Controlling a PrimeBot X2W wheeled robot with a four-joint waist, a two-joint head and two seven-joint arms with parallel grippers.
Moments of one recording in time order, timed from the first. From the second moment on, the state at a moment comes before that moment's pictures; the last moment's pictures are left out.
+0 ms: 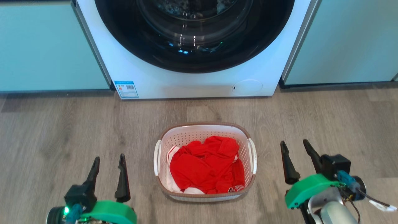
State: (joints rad) left arm 0.13 0.06 -0.14 0.10 -0.21 0.06 -0.25; right arm -0.07 -0.06 0.15 0.33 0.25 0.13 -0.25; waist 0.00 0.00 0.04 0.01
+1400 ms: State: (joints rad) left arm 0.20 0.06 -0.12 0.18 -0.26 0.05 -0.24; right arm 0.01 -0.04 0.13 0.37 0.29 0.13 -0.24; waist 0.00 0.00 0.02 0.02
